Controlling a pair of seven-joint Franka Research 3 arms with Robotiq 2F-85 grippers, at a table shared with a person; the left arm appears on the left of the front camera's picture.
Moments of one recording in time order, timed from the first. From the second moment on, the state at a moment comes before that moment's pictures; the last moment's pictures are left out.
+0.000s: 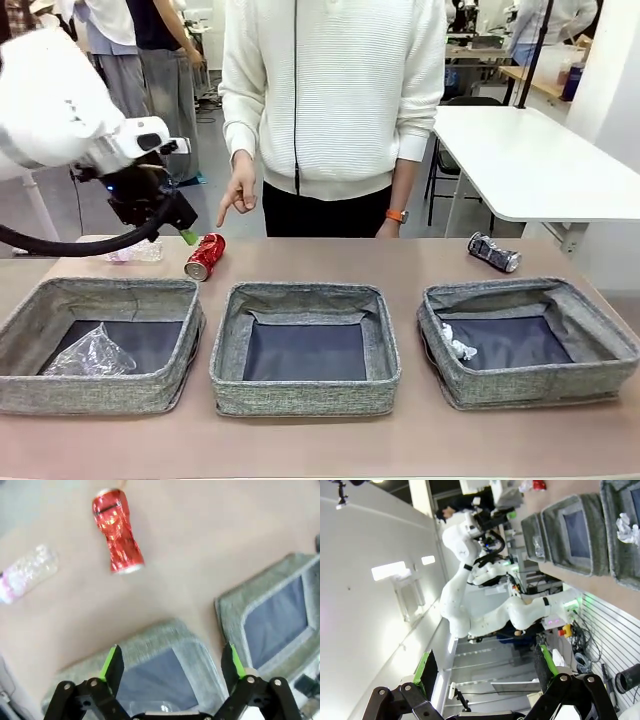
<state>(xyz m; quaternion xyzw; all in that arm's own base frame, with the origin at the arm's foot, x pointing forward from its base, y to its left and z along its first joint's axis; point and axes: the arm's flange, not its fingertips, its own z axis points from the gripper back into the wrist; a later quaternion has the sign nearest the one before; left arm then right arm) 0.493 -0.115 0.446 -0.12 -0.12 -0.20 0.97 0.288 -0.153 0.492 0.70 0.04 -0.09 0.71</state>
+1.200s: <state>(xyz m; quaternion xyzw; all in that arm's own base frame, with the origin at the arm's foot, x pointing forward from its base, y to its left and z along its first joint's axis) 0.636 -0.122 0.306 -0.11 -0.06 -0.16 0.98 0.288 -0.153 0.491 0.70 0.04 -0.09 0.71</state>
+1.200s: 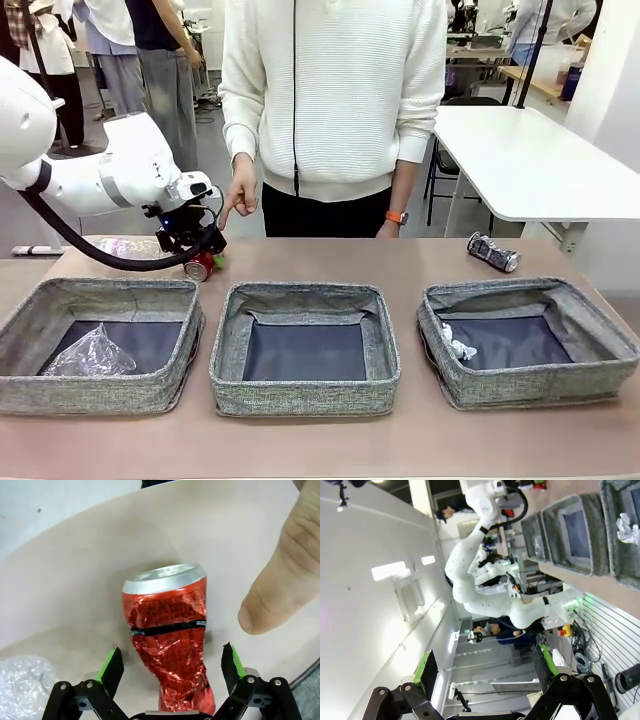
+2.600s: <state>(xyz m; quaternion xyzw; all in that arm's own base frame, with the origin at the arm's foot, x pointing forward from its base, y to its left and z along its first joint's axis) 0.618 -0.132 0.340 -0.08 -0.07 -0.13 0.99 0.288 -0.153 0.491 0.70 0.04 -0.09 0.71</state>
